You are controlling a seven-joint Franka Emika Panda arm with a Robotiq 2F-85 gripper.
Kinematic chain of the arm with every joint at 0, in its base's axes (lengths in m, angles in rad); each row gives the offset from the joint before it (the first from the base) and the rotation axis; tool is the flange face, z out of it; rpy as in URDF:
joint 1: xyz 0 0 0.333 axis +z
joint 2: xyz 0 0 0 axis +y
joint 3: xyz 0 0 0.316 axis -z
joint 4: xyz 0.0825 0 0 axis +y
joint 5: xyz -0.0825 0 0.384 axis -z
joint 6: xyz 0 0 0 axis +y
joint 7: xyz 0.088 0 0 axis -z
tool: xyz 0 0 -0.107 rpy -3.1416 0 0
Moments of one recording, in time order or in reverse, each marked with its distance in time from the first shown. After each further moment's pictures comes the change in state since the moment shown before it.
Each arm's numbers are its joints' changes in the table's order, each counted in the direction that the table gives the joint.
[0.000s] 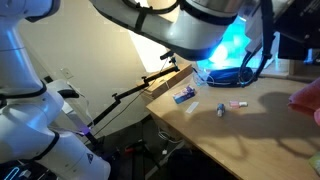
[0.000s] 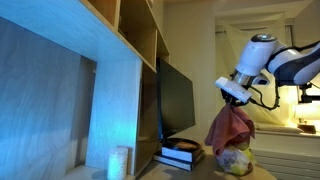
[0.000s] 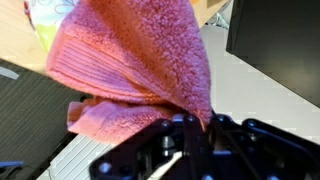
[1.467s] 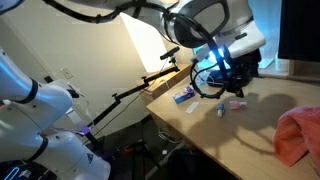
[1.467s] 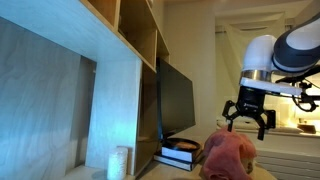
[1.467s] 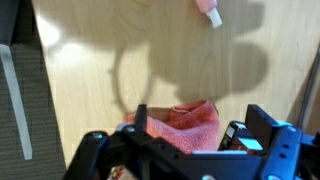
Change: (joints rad) arm -0.620 -0.012 -0.838 0.201 -0.936 0.146 -1.363
